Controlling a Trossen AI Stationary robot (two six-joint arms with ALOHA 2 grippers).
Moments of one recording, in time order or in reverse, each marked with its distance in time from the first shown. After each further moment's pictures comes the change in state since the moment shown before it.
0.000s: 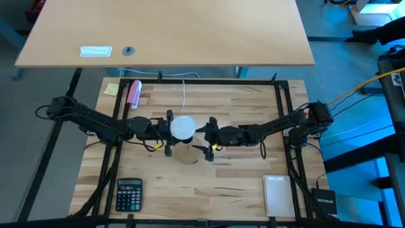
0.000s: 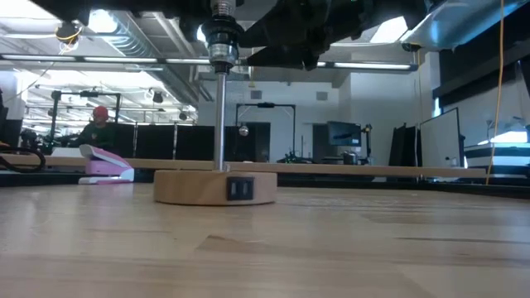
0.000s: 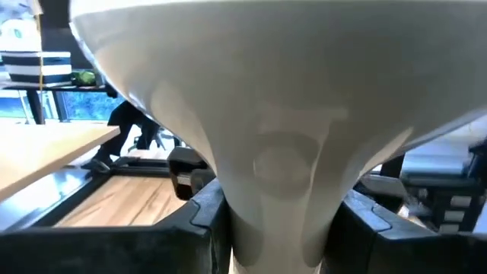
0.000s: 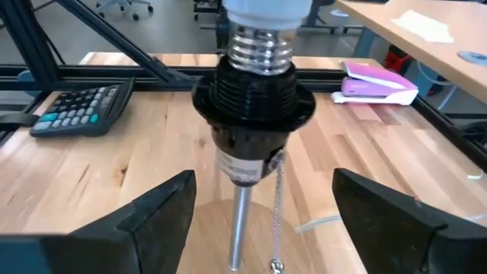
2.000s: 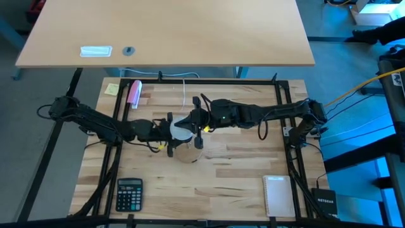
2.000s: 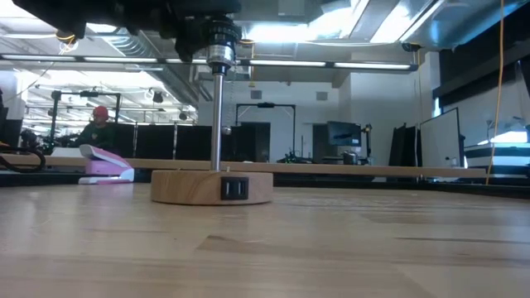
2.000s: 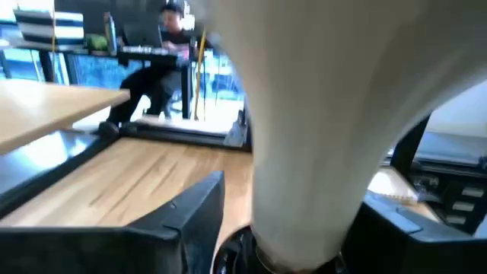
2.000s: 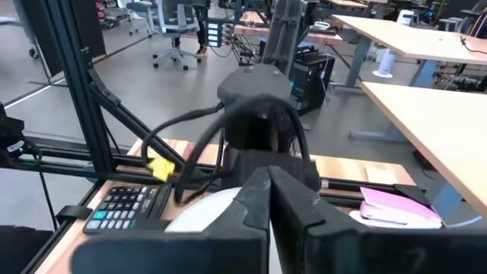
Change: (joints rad) left arm -0.003 0.039 -0.038 -0.008 -0.049 -0.076; right arm -0.095 0.069 0.595 -0.371 -0.257 -0.127
